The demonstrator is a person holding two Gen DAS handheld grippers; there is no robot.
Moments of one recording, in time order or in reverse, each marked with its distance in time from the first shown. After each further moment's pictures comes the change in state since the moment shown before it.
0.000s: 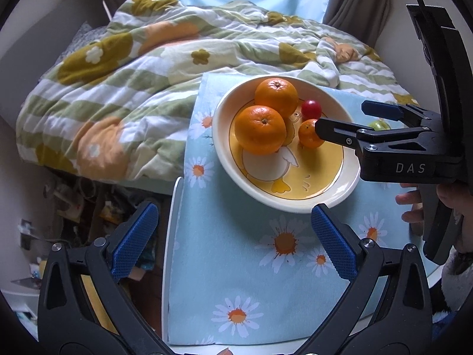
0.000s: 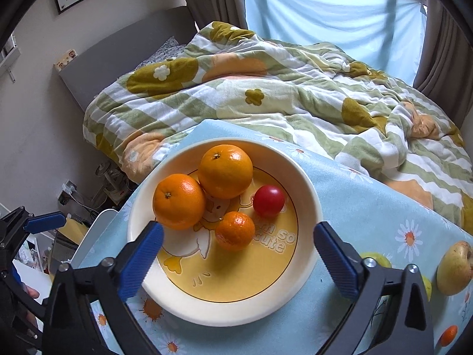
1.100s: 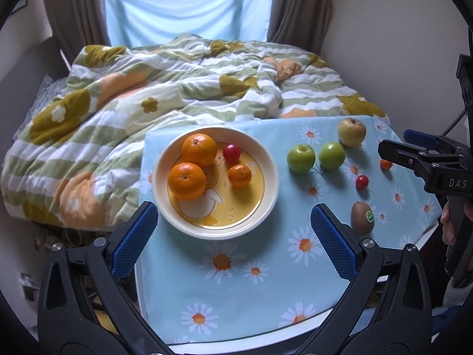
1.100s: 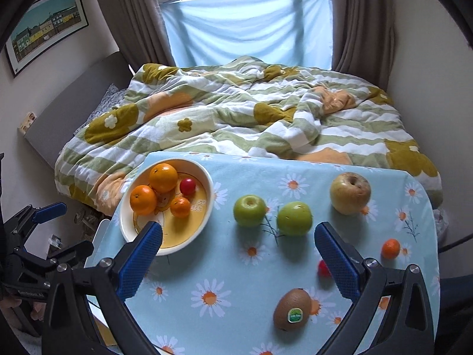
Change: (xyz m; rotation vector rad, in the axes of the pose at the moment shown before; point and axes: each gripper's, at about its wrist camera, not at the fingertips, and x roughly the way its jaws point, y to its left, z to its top) left arm -0.074 -0.074 0.029 0.190 -0.121 -0.155; right arm -0.171 -0.060 -0.057 0.291 -0.097 -0.252
